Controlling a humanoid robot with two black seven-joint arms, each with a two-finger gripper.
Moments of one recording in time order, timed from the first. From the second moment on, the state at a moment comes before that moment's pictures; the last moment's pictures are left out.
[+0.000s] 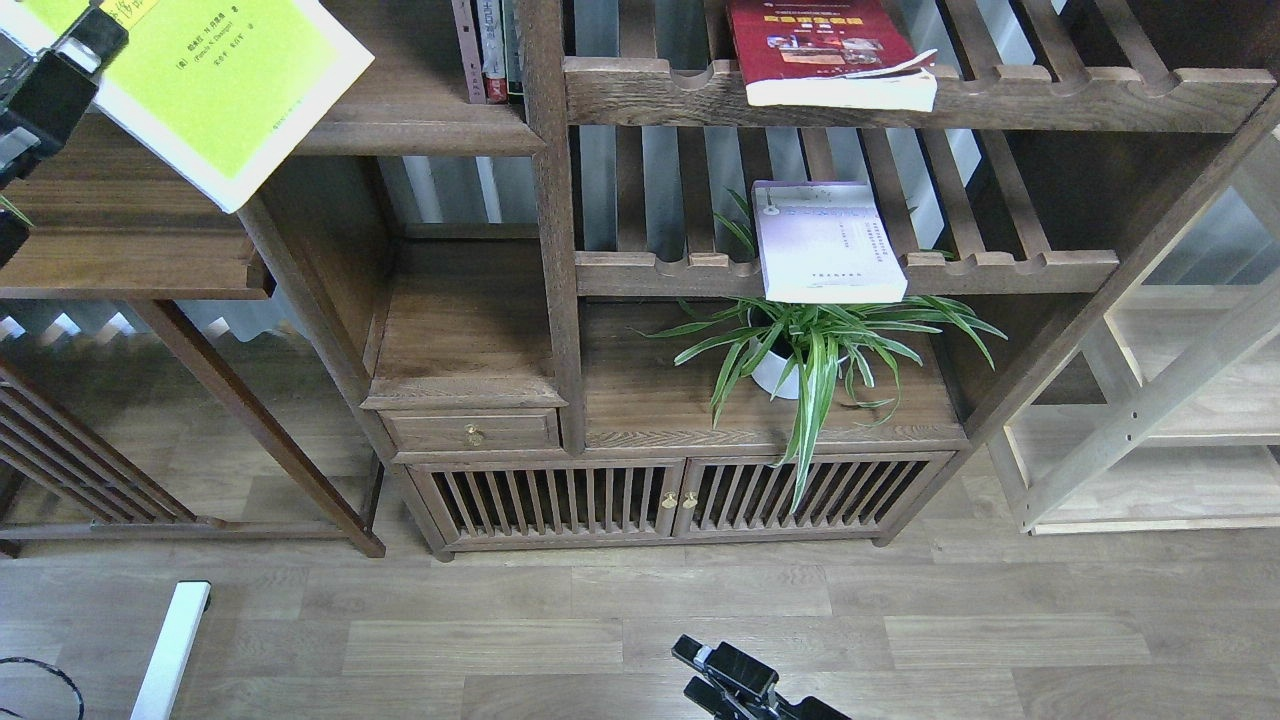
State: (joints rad) left arm -0.30 0.35 -1.82 -1.55 0.28 -0.37 0.49; right arm -0.20 0.01 1.07 0.85 0.09 0.58 -0.47
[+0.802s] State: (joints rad) left arm -0.69 0.39 -1.59 -1.16 0.29 -0.32 0.49; right arm -0.20 0.01 1.06 0.89 0.09 0.58 -0.47
